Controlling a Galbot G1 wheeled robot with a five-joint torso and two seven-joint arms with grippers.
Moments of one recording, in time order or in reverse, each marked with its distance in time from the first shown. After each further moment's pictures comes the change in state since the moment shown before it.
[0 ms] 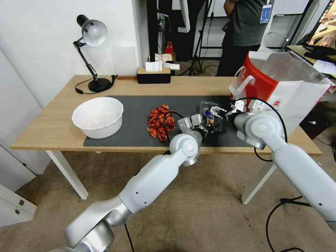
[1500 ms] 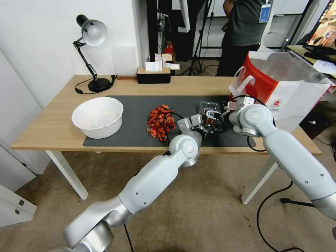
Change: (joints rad) left arm 0.001 0.004 0.005 -0.001 -0.001 -0.017 0.003; right arm 0.104 0.048 -0.059 -0.149 0.101 -0.143 0.055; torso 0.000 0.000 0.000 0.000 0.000
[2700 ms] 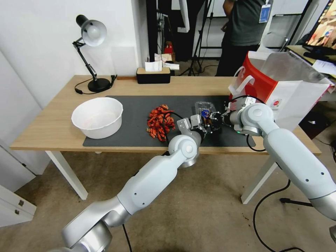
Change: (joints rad) left arm 0.011 0.016 0.003 -0.019 0.002 -0.002 0.002; right arm -0.006 0.016 0.033 -0.025 0.059 -0.008 0.035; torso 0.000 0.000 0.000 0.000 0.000
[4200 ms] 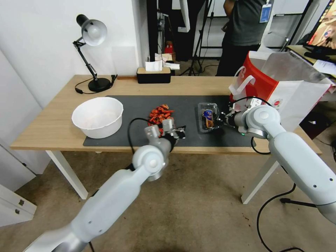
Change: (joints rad) left arm 0.248 0.343 -0.169 -0.438 0.065 0.041 0.016; right arm -0.049 -0.034 0.043 0.069 0.000 0.028 -0.023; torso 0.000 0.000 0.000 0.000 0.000
